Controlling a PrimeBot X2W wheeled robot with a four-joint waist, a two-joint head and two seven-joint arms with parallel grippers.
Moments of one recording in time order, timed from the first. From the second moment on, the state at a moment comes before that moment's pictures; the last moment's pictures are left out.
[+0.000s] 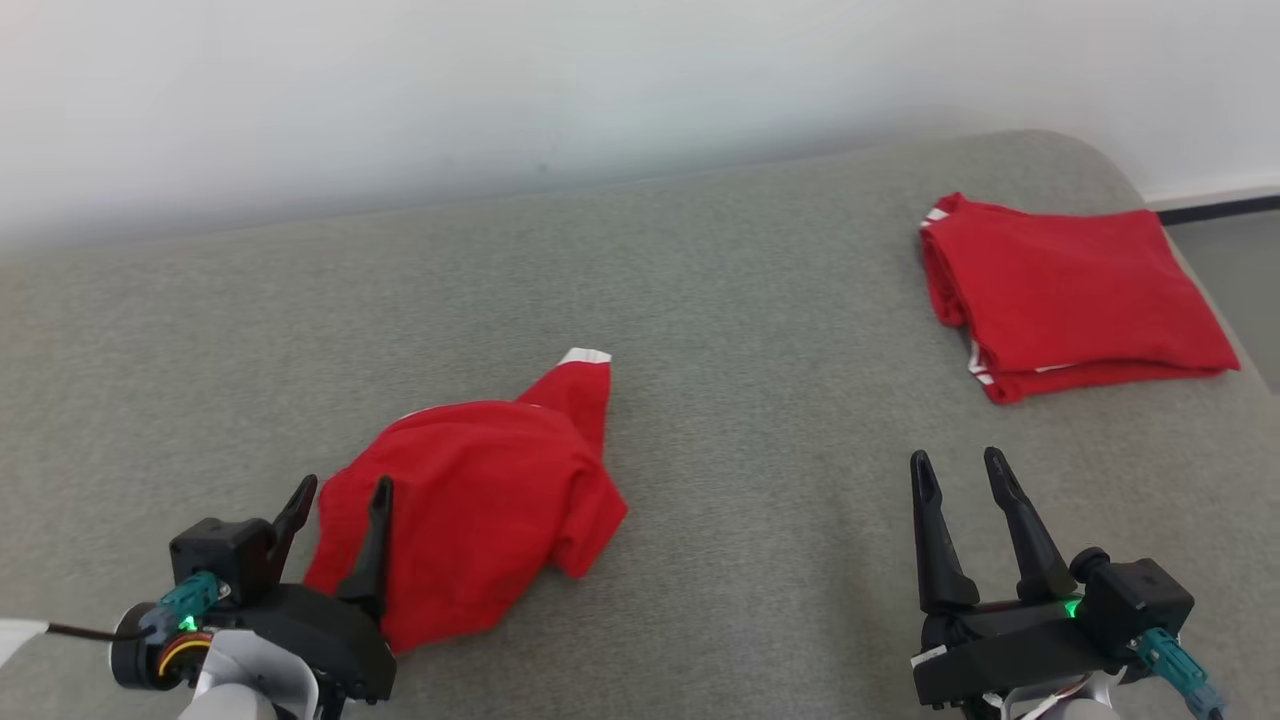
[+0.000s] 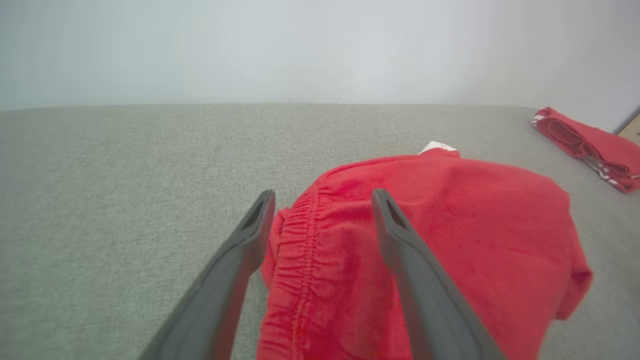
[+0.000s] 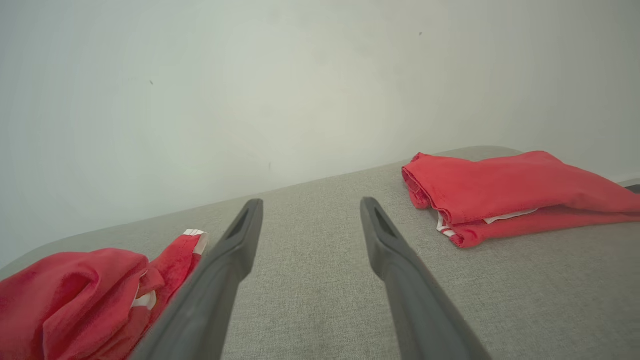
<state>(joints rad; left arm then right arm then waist) -0.30 0.41 -0.44 0.27 -0.67 0.10 -0.10 -0.11 -0.05 0.08 0.18 0.27 0.13 -0.26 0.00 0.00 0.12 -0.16</state>
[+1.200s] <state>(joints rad) -0.22 0.35 -0.56 0.19 -0.60 0.13 -0.18 -0.04 -0.05 0.06 0.18 0.26 0.13 -0.26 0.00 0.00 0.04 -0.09</state>
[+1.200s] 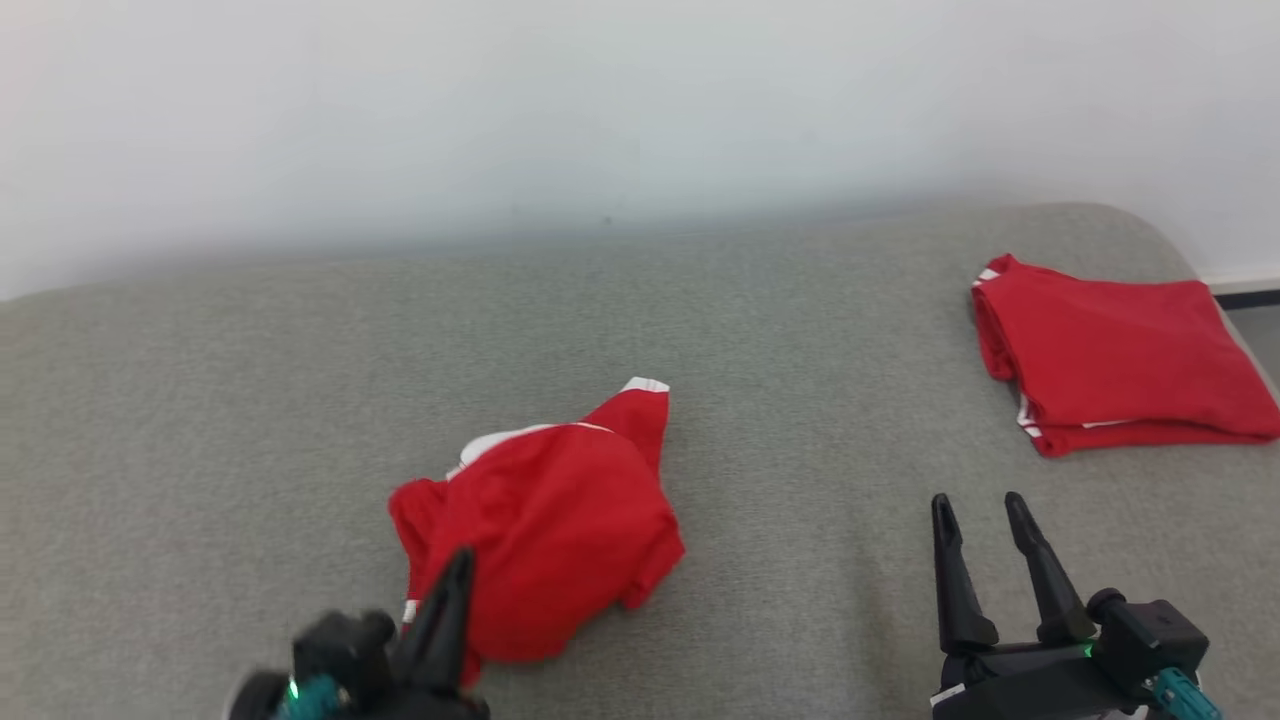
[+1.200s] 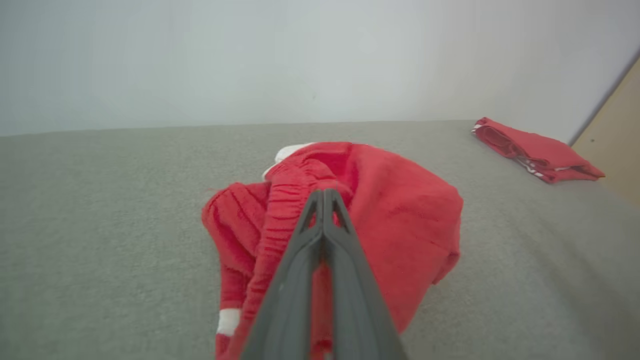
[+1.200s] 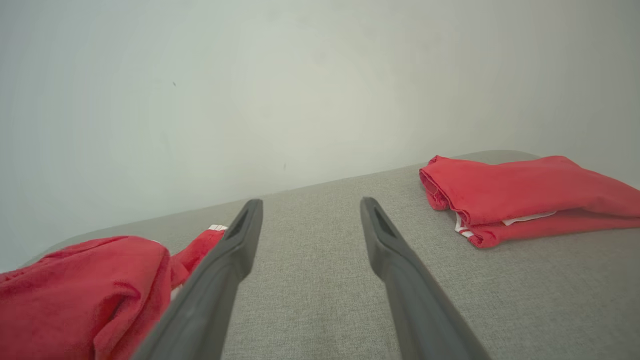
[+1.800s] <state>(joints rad) 0.01 0.29 -0.64 0.16 -0.66 0.18 -0.15 -0.05 -0.05 0.05 0.18 0.26 0.13 -0.26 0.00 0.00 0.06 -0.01</state>
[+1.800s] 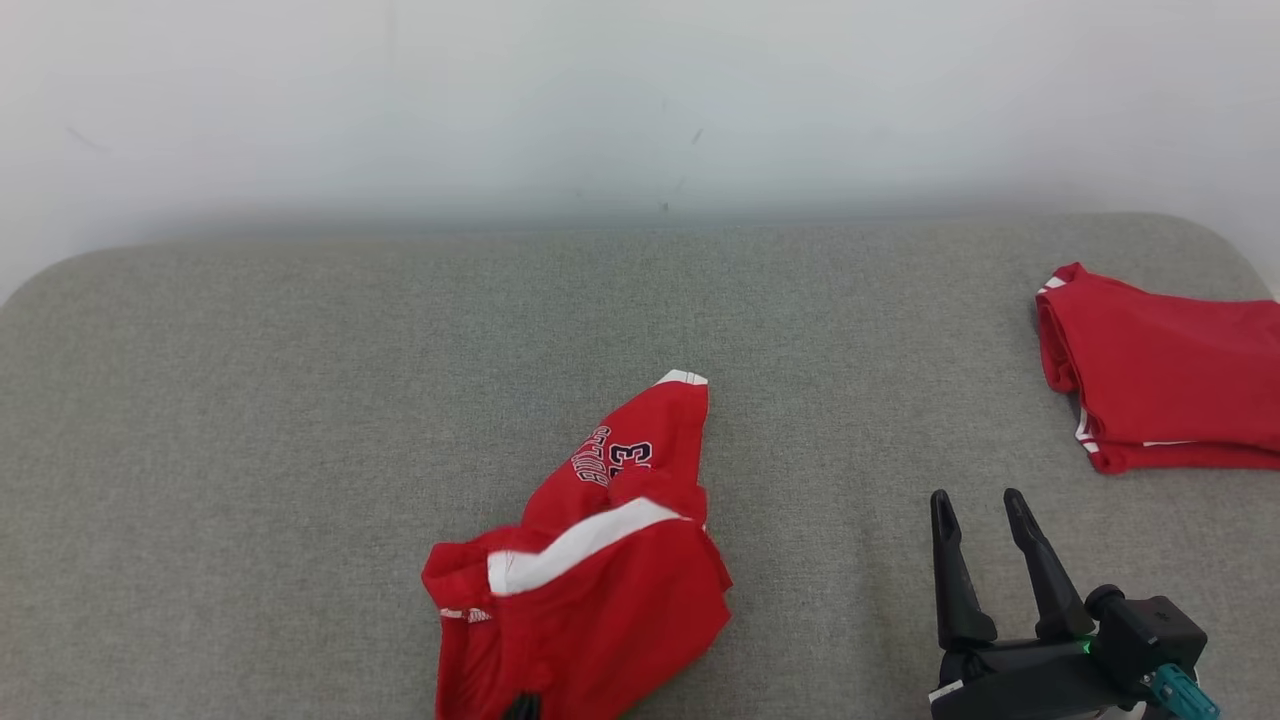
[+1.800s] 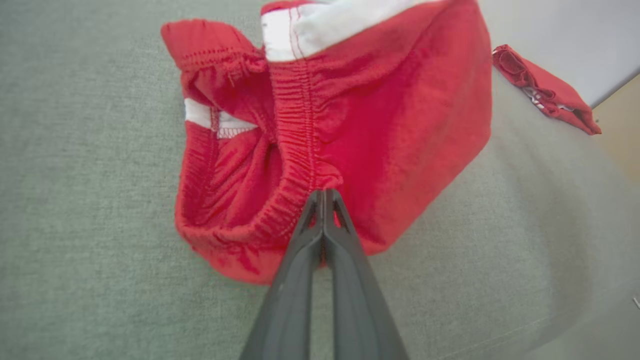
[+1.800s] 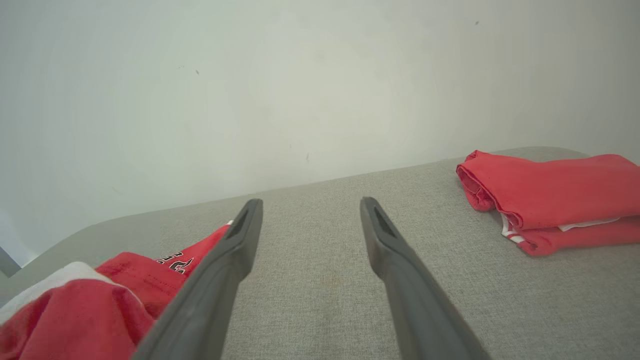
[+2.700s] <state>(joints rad) -0.17 0.33 -0.55 0.25 -0.70 0.12 -0.18 -0.06 -0.05 0.06 0.19 0.26 0.13 -0.26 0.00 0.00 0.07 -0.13</state>
